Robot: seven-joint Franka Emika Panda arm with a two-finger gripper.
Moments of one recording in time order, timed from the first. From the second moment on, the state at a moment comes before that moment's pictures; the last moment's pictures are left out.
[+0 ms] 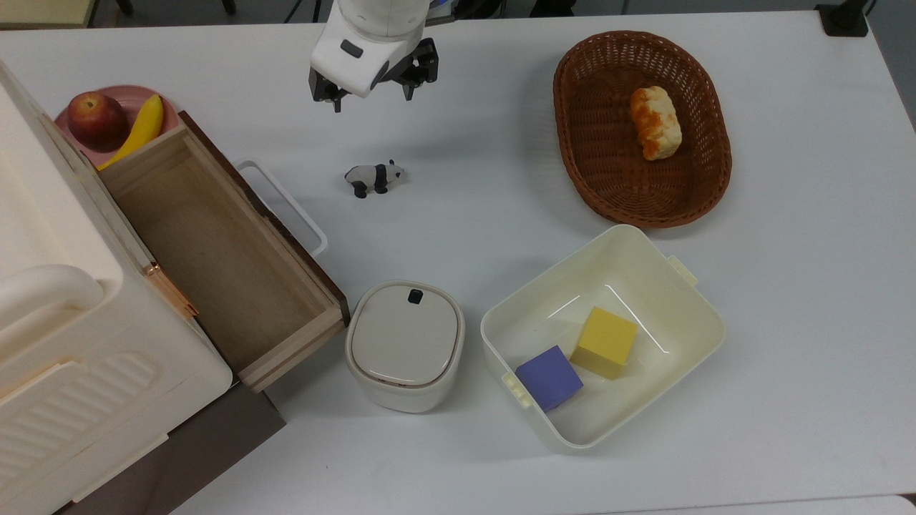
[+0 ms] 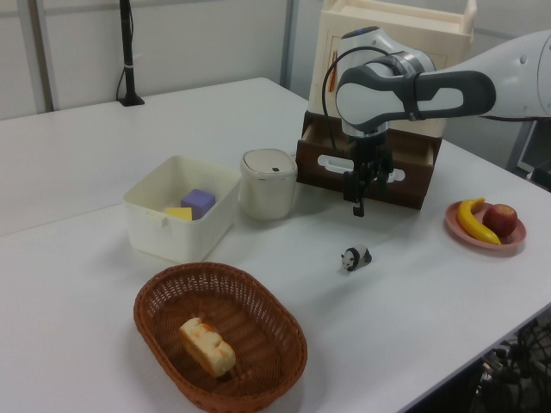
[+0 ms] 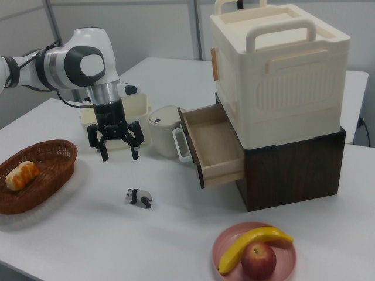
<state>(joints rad) 0.04 0.08 0.02 -1.86 -0.17 1.74 -0.09</state>
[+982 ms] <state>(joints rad) 0.03 0.09 0.02 -1.86 -0.18 1.74 -0.23</state>
